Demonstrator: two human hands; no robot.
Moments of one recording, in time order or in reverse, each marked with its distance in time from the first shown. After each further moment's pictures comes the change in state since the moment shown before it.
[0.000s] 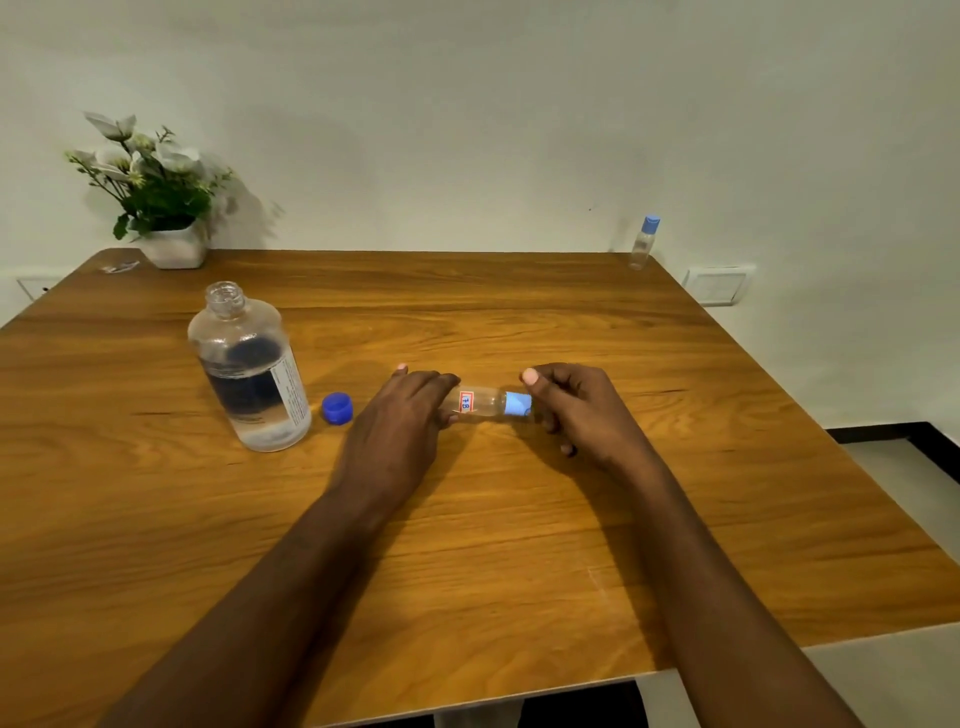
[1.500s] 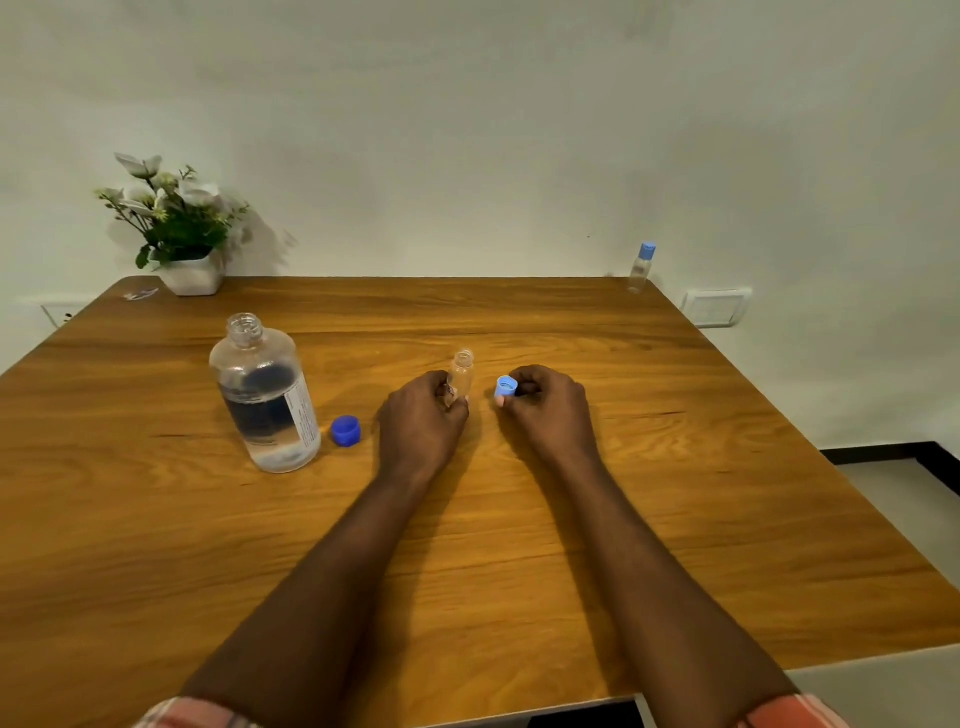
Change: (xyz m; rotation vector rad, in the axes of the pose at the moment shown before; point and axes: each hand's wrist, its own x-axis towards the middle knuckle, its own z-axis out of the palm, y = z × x) left_hand 0.039 0.005 0.026 -0.205 0.150 -0.441; right_hand 0.041 0.015 0.034 -0.265 0.297 -0.107
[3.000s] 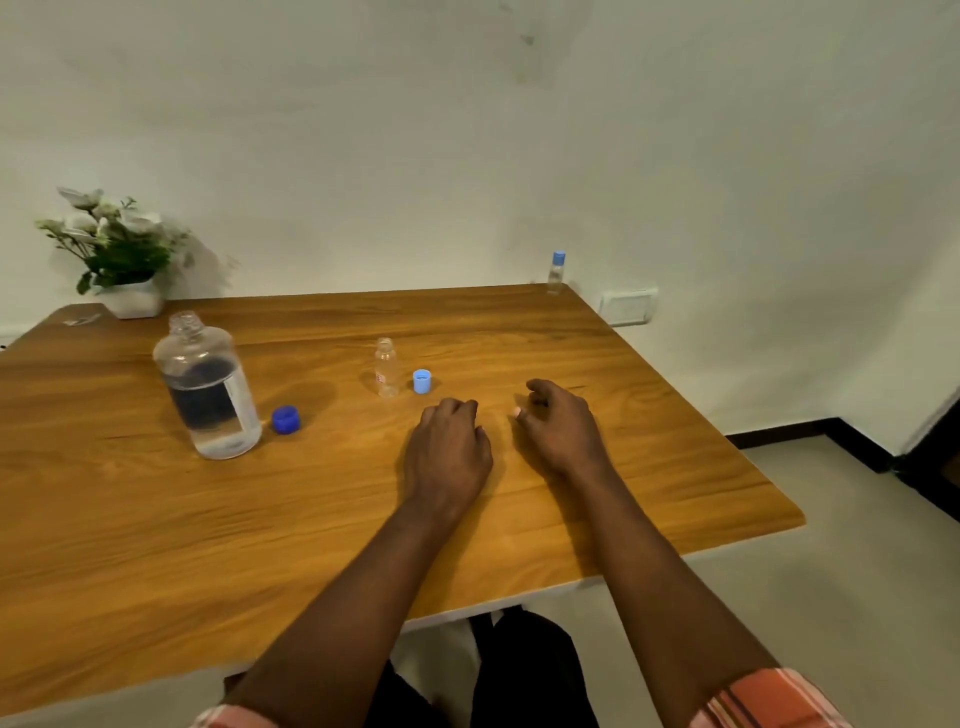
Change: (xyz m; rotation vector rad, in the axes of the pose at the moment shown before) left_hand -0.087 0.063 0.039 0.233 -0.139 0.240; right_hand -0.060 0.035 -0.094 -0.235 -0.006 0.069
